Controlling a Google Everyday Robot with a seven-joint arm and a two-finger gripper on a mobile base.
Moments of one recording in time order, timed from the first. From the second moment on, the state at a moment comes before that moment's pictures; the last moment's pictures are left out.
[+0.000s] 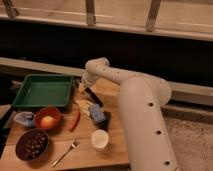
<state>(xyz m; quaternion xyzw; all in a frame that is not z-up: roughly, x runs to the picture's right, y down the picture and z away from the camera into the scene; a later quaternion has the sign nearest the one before) -0.114 -0.019 0.951 -0.29 -0.08 0.47 0.83</state>
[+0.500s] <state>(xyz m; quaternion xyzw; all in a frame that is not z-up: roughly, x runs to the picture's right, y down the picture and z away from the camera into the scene) -0.120 -0.072 0.912 -0.27 -0.11 0.44 0.85</state>
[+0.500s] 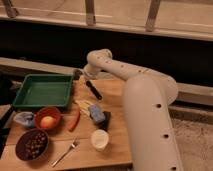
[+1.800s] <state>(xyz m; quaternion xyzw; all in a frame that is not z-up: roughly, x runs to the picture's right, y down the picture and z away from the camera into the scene) -0.287 -0.052 0.847 -0.40 -0.19 0.13 0.88</state>
